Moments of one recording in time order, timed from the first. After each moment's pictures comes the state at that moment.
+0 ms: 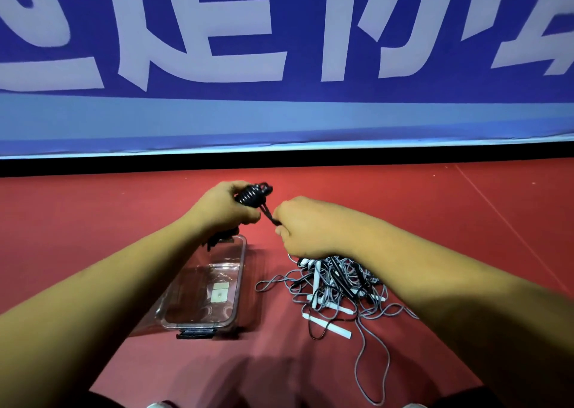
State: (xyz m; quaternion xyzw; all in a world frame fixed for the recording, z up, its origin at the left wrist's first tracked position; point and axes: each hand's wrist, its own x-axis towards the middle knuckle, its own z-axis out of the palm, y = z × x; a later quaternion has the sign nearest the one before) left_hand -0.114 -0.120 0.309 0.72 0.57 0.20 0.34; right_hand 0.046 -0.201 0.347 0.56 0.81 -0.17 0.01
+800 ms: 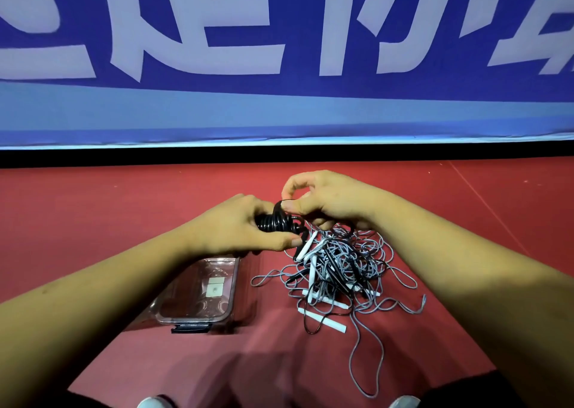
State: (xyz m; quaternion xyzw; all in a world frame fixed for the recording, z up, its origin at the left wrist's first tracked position) left_hand -0.108 -0.170 0.334 0.83 0.36 0.10 0.40; right_hand 0.089 -0.182 0.338 0.53 0.63 -0.53 -0.23
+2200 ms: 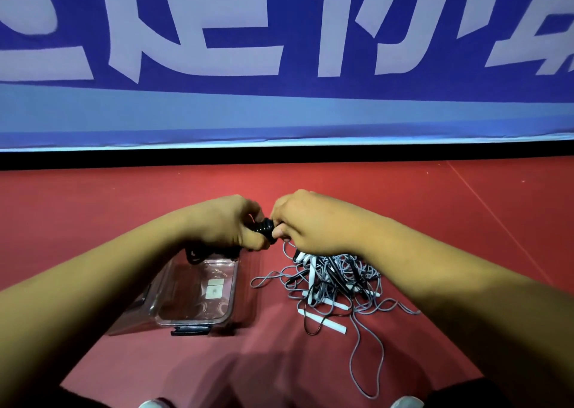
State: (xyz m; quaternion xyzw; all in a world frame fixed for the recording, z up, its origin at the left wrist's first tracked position) left_hand -0.115 -0.149 0.334 0.79 0.48 -0.02 0.39; right_hand 0.058 -0.191 0.329 0.48 0.87 -0.08 -0.03
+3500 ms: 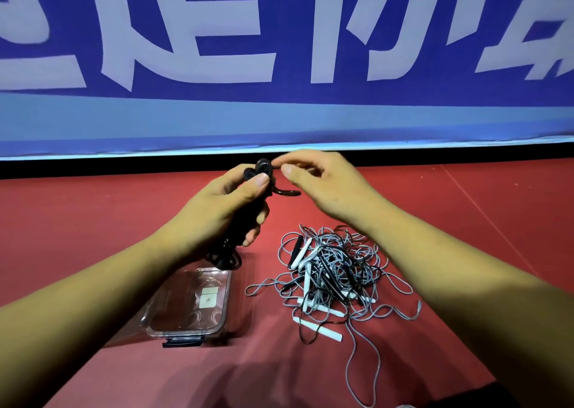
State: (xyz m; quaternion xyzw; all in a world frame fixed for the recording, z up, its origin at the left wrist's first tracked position) left_hand -0.103 -0.163 0.340 0.65 0.32 0.32 0.62; right_hand 0.087 -0.185 0.355 0.53 0.67 -0.30 -0.42
